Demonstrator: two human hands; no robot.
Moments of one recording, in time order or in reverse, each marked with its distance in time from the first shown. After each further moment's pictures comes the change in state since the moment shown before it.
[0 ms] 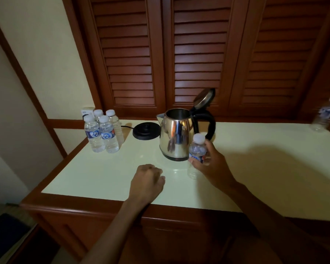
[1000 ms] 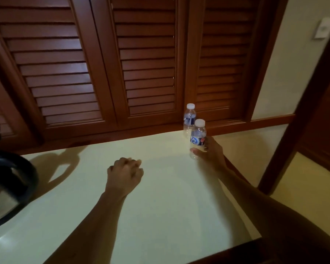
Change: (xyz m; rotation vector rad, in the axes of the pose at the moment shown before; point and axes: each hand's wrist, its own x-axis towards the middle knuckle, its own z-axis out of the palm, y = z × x) left_hand 0.187 0.344 0.210 -0.043 -0.092 0.174; right_hand 0.037 0.242 -0.439 -0.233 0.410 0.294
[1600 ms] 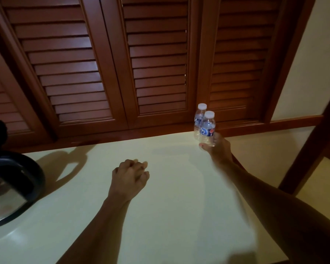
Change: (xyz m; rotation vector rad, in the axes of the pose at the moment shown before) left_hand -0.002 0.002 0.000 -0.019 -0.002 -0.044; right_hand 0.059 0.029 0.025 0.032 0.032 0.076
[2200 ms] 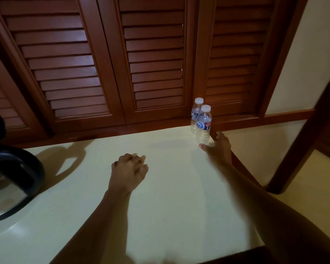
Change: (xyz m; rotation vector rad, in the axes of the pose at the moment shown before) left_hand -0.004 0.005 -0.008 0.025 -0.038 0.022; right_hand -0.035 -0.008 -0.012 -0.155 0.076 0.142
